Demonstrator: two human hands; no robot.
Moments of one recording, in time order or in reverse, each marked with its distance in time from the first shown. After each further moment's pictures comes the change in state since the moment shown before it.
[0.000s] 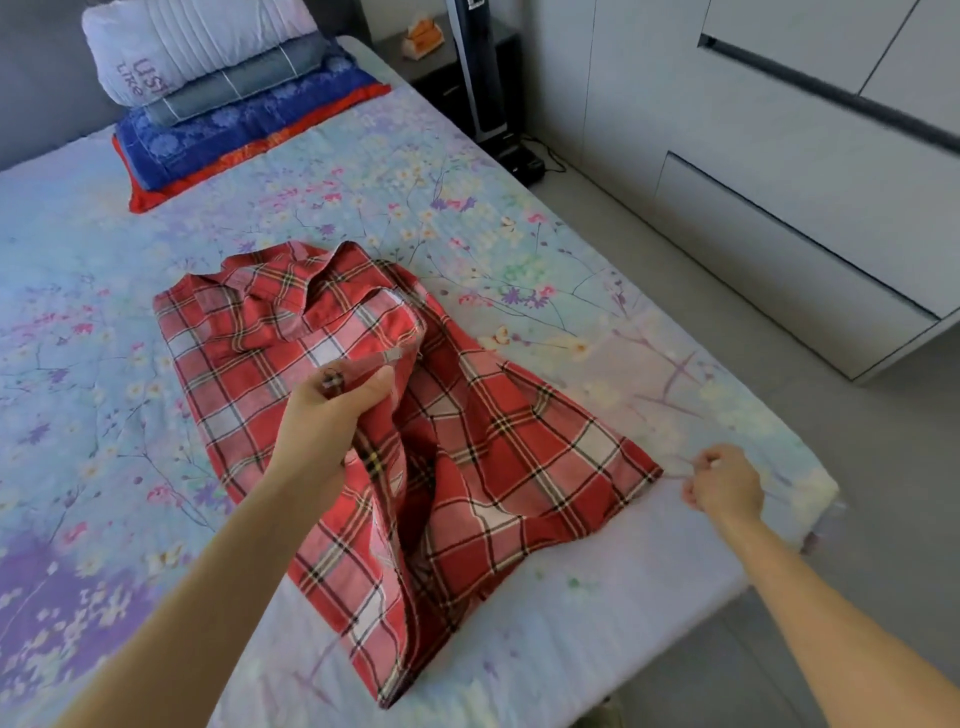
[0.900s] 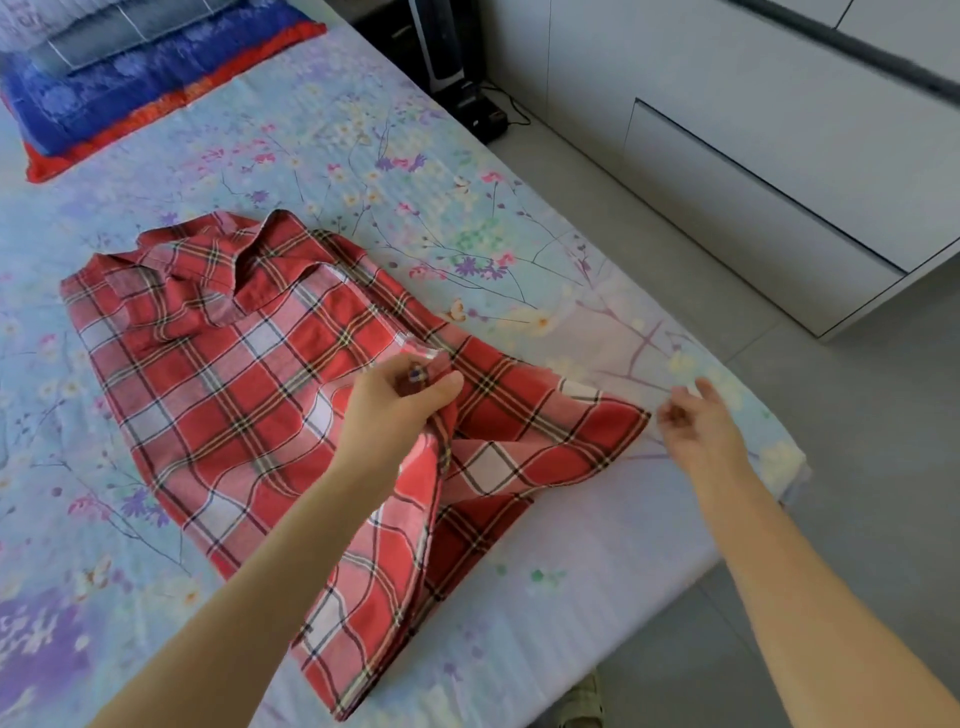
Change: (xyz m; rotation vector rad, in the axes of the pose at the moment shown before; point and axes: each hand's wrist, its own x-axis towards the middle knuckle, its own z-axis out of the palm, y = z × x) left_hand 0.020 -0.045 0.087 0.205 -0.185 0.000; right_hand 0.033 -0.040 -0.011 1.350 -0.097 0.405
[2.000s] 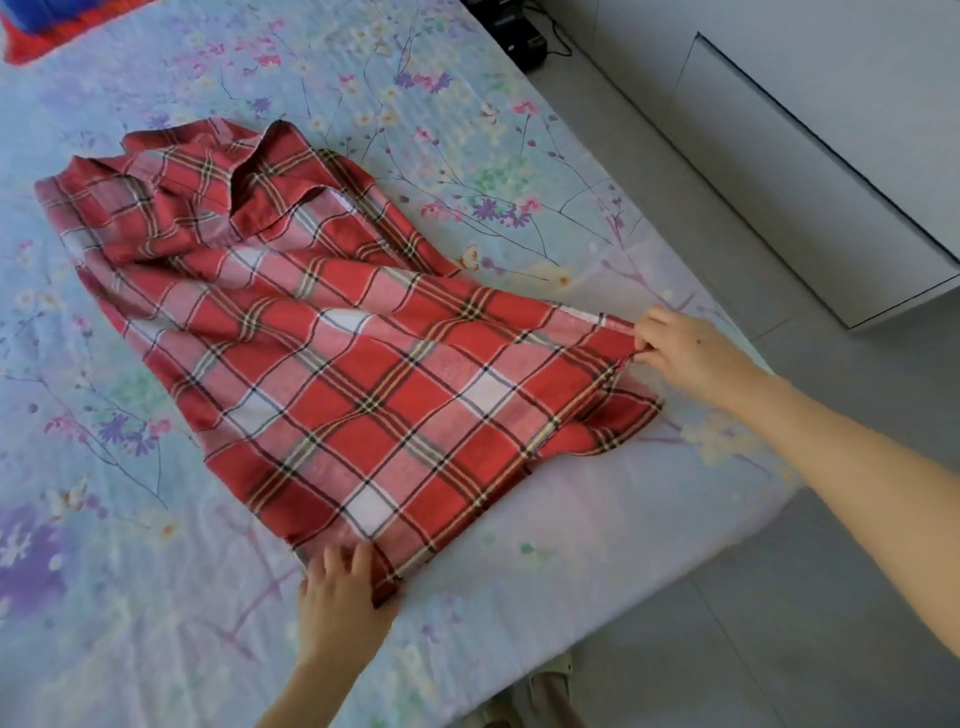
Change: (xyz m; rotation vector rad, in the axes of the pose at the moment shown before) left_hand -0.088 -0.241 -0.049 1.297 -0.042 -0.212; right_hand 0.038 -0.024 0.042 -2.005 -0.958 -1.154
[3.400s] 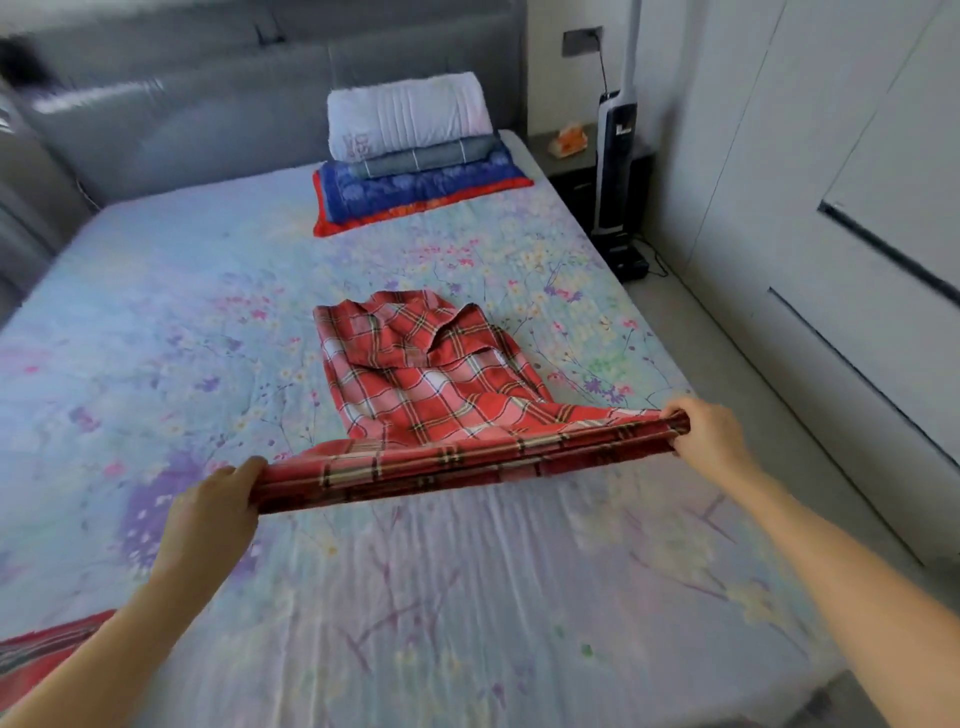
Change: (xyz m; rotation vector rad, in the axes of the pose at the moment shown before) left_hand -0.104 -0.156 -0.291 -0.543 0.463 -0.349; right_hand 0.034 -0.164 -0.151 0.205 0.207 0.246
